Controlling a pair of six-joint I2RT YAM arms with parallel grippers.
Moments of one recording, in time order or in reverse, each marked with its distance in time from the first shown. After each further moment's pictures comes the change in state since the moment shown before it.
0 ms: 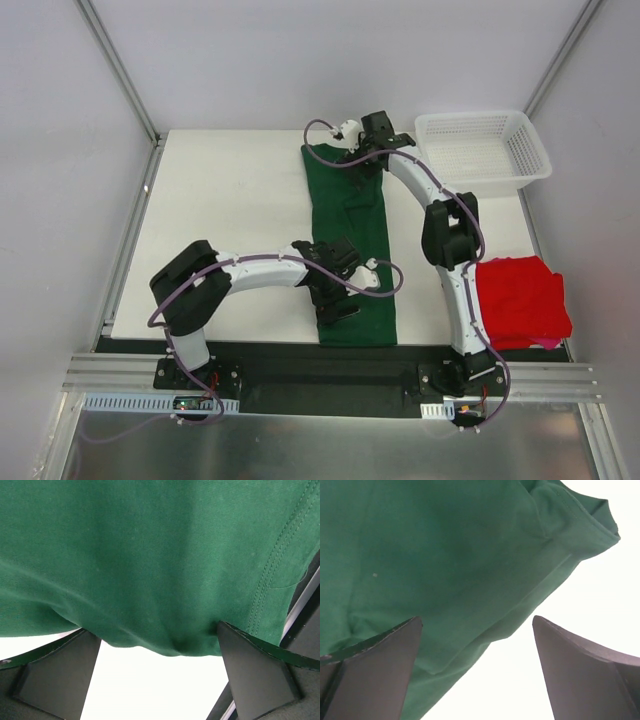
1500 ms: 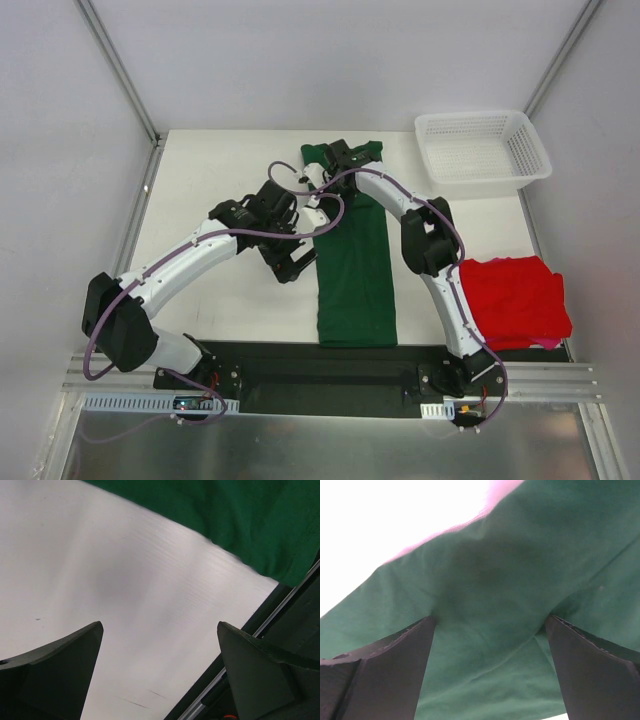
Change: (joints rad) left arm 0.340 -0.375 0.073 -0.288 -0.008 0.018; right arm 0.166 0.043 -0.025 -0.238 -0.153 -0.048
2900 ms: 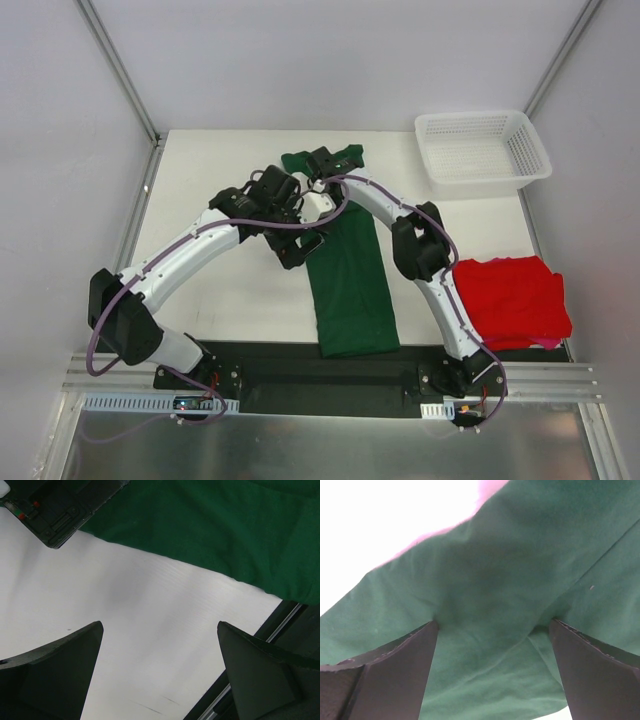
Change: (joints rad) left arm 0.002 0.037 0.130 -0.015 -0.018 0.028; right arm 0.091 0.016 0.026 -0.021 0.061 -0.029
